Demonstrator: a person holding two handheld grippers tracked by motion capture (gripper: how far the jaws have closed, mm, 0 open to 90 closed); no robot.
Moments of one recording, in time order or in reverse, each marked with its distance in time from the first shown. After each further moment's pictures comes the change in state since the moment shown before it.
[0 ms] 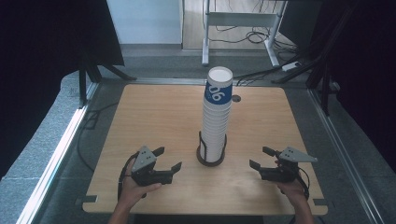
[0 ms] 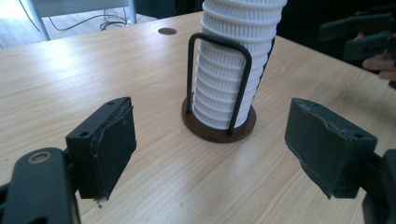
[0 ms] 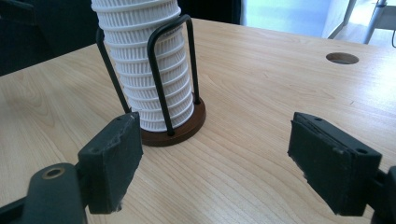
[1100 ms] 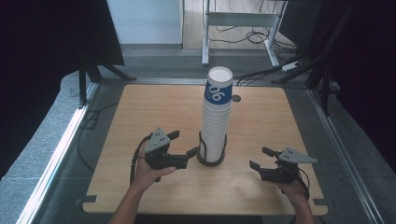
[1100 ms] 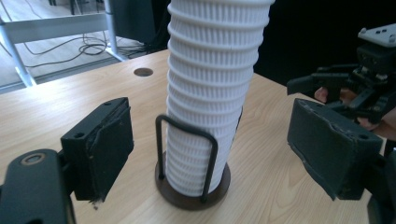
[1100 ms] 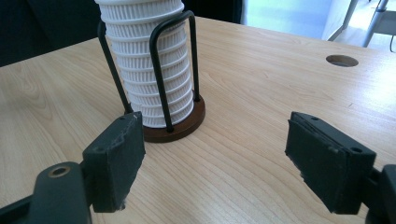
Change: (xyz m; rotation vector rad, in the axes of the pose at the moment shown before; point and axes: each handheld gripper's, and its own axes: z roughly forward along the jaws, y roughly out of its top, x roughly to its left) left arm -0.014 0.064 0.026 -0.057 -0.080 0.024; right arm 0.001 -0.001 -0.001 0.006 -0.003 -0.033
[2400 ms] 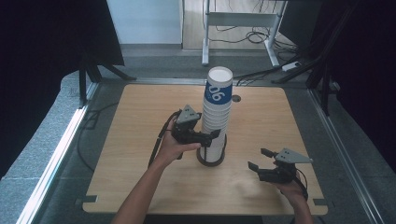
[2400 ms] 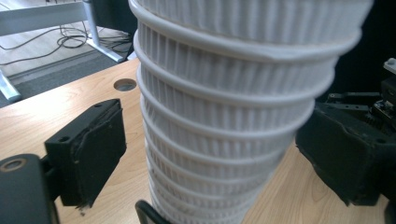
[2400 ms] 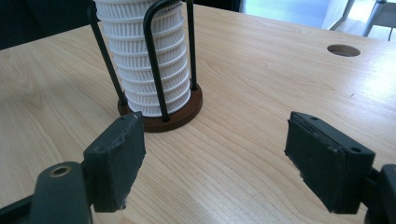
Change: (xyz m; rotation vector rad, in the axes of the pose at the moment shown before) left arm 0.007 0.047 0.080 0.072 -0.057 0.028; right arm 0.000 -0.005 0.007 0.041 -0.011 -0.014
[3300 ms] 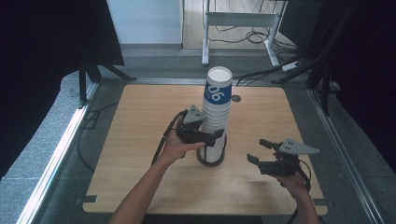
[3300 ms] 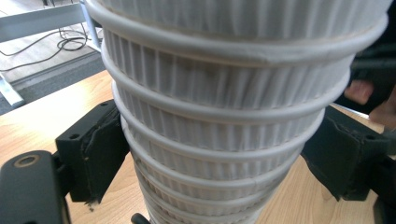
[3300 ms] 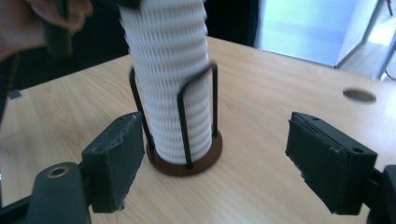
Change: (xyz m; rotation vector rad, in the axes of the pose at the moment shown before) left arm -0.005 0.000 0.011 0.011 0.014 0.052; right arm 0.007 0.050 -0.011 -0.076 0.080 -0.014
